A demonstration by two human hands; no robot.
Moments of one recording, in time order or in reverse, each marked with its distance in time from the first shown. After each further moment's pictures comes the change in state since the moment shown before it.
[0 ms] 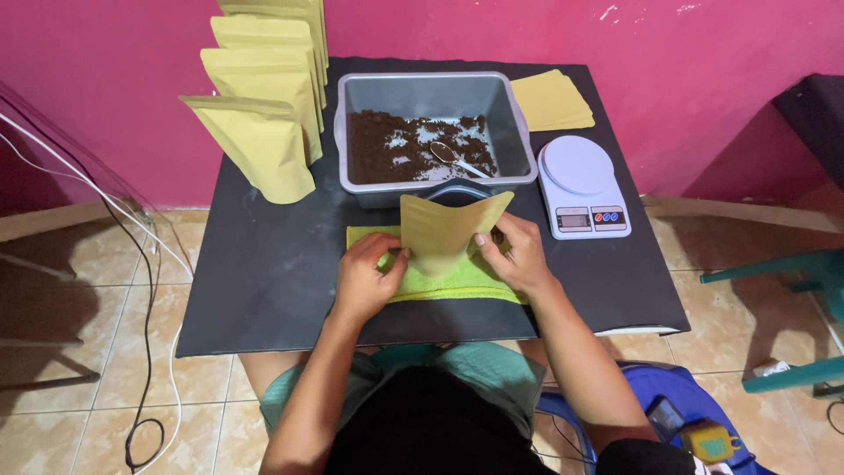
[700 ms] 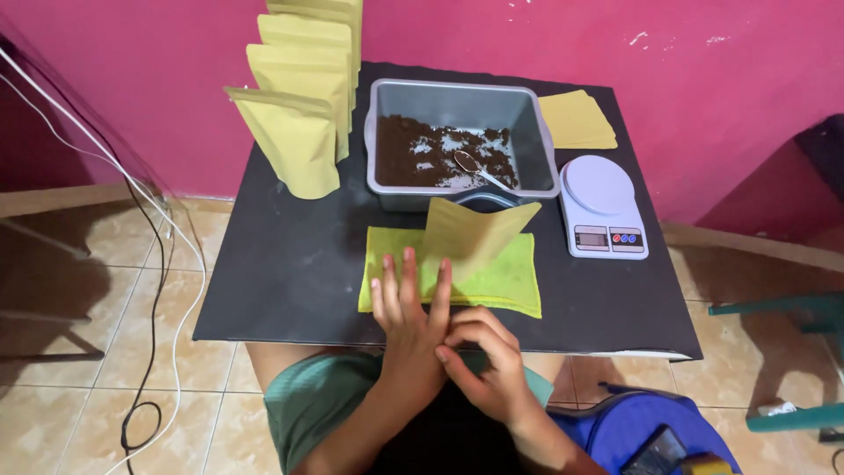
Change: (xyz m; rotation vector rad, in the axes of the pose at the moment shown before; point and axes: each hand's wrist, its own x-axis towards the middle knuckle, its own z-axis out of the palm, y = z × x) left_hand -0.055 0.125 -0.010 0.547 -0.027 0.032; right_hand -0.049 -0.163 0.021 0.288 -0.011 0.053
